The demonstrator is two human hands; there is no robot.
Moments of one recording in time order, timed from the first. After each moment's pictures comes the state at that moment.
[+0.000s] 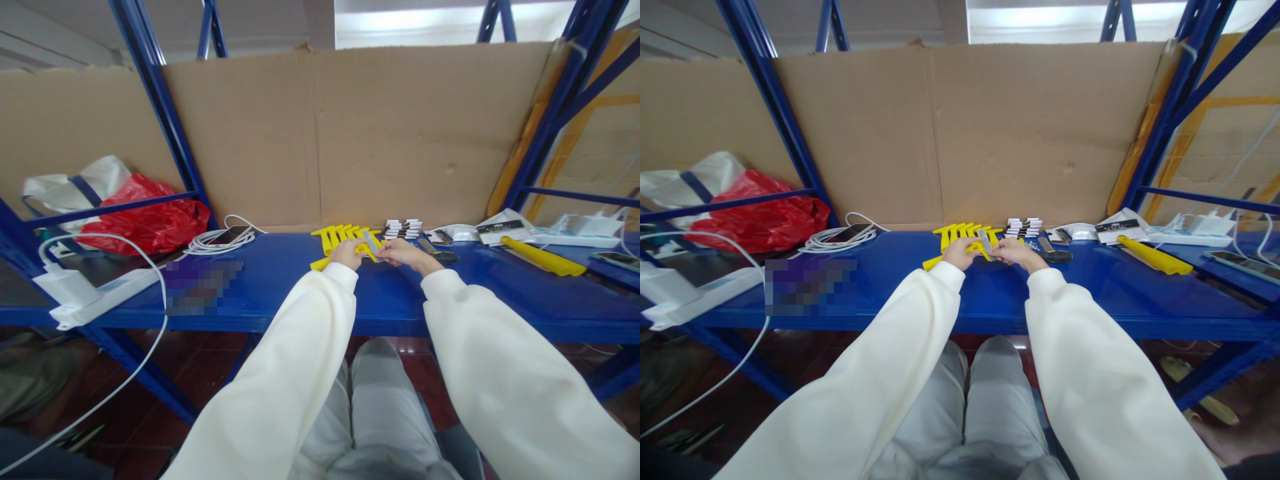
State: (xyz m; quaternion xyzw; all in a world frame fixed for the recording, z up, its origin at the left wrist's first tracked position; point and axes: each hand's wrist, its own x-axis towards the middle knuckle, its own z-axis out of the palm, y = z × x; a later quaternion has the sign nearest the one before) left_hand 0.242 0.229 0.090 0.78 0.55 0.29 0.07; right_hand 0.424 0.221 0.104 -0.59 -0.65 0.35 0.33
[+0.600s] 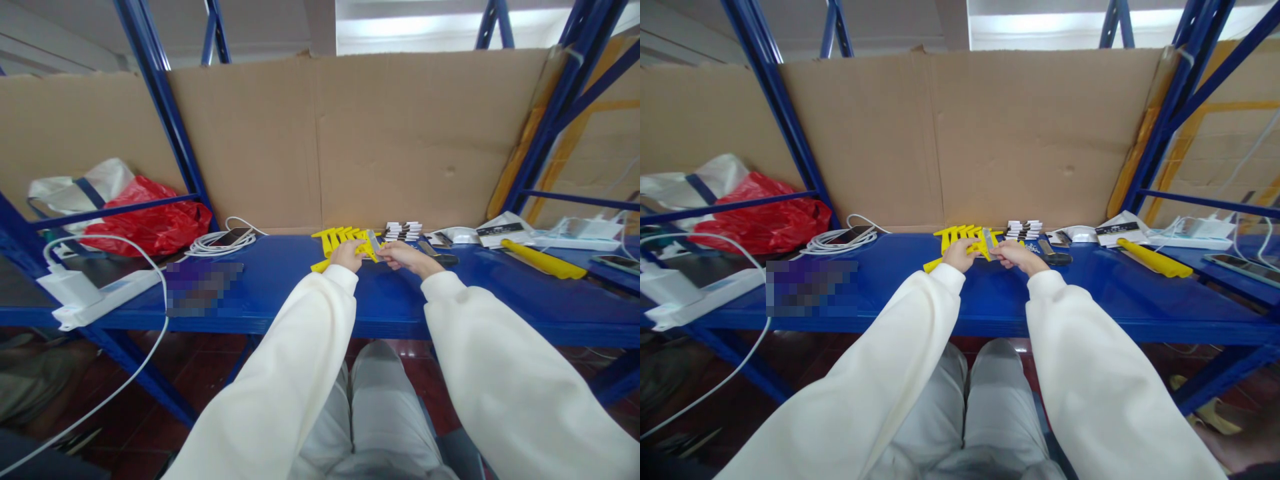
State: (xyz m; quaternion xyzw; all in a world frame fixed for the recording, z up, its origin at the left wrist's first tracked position) left_hand 0.242 0.225 0.093 0.78 0.54 0.32 0.07; right_hand 0.419 0.218 0.107 -0.58 -0.57 0.46 0.37
